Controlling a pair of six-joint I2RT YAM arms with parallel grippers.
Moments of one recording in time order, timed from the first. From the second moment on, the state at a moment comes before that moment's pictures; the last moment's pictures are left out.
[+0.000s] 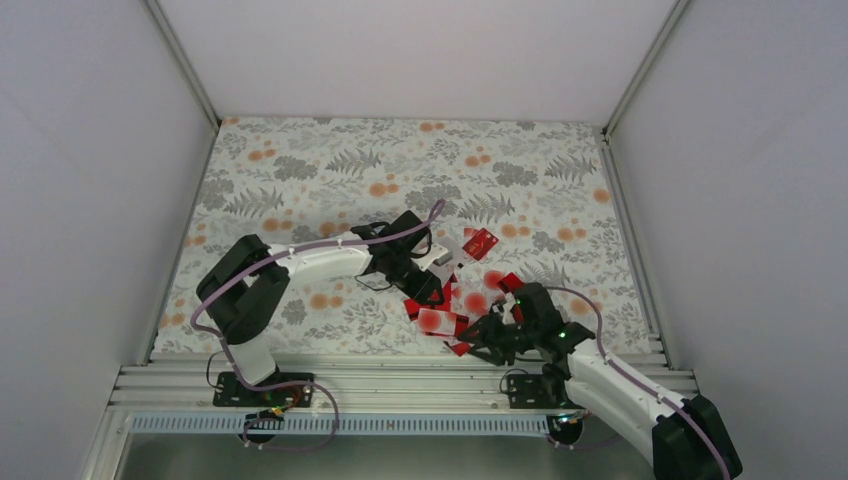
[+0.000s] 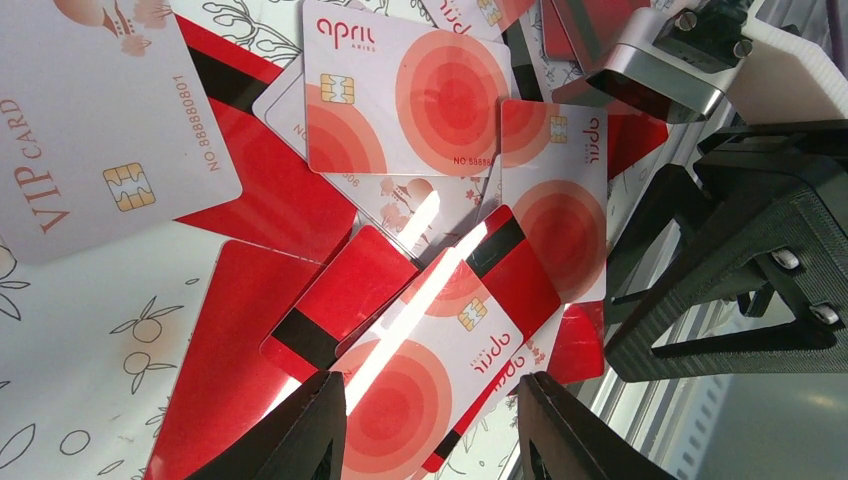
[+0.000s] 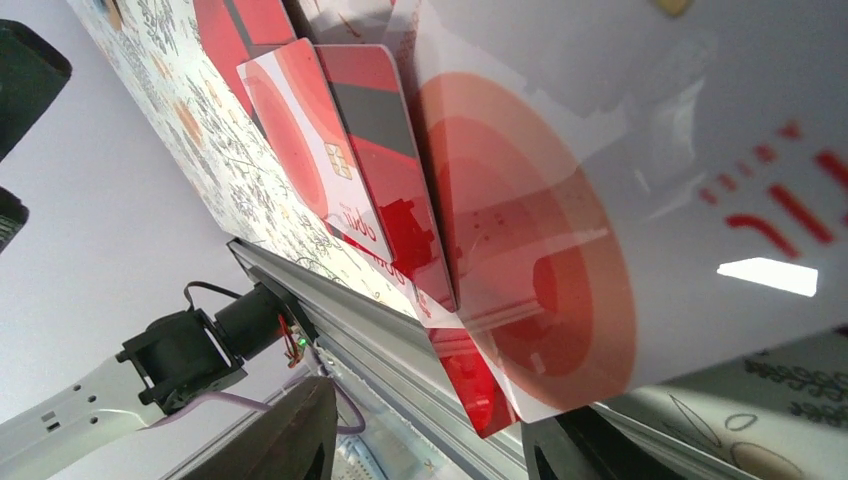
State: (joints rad) left arm -0.86 1.75 1.10 -0.47 0.54 -0.22; right arm 0.52 0.72 0.09 -0.30 -0.75 1.21
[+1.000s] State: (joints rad) left arm -0.91 1.84 1.00 -0.36 0.64 -0.20; right arm 0.52 0.77 0.07 -0.24 -0.71 1.23
